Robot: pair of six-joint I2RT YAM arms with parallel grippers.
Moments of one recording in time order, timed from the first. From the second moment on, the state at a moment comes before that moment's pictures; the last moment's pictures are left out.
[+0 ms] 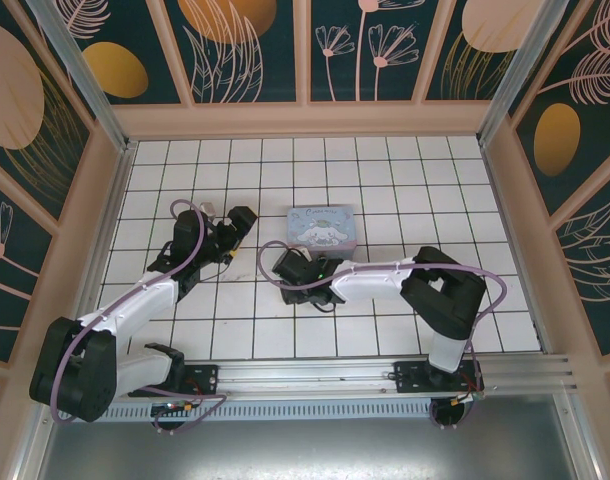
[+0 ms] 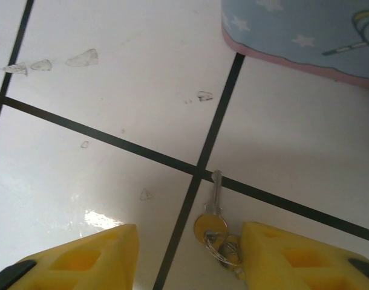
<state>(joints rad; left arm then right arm) -0.34 1.19 0.55 0.15 0.29 -1.19 1.09 1.79 0.99 -0.30 0.19 0.68</state>
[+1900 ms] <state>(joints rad) -0.41 1.21 0.47 0.45 0.49 -1.41 1.00 1.04 0.68 -0.04 0.21 1.05</state>
